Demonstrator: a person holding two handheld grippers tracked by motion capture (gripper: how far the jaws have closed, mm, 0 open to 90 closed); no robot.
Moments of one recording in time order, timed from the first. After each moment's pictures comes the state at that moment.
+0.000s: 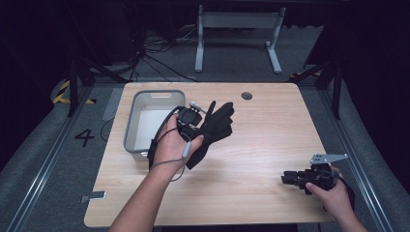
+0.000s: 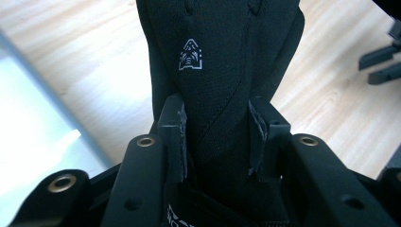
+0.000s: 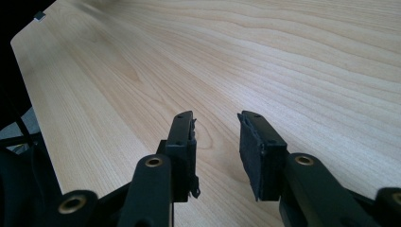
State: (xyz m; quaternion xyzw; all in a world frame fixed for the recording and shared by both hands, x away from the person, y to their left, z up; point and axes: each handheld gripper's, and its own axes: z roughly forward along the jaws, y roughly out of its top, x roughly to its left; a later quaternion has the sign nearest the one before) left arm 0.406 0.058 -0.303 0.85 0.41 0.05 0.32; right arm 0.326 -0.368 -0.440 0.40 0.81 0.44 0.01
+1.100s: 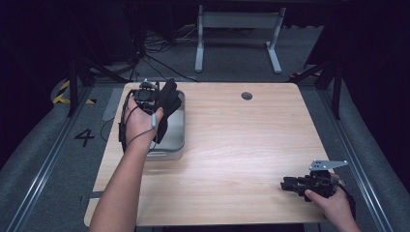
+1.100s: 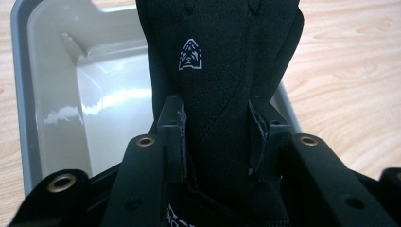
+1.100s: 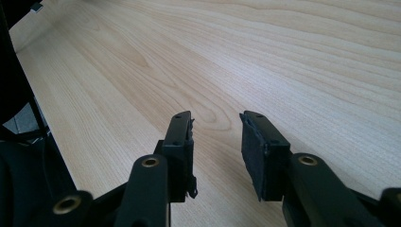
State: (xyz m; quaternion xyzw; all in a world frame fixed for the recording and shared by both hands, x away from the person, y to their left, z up) left arm 0.485 0.159 -0.326 0.73 0.60 0.12 0.29; right arm 0.308 -0.360 -0.442 0.41 0.81 0.43 0.01
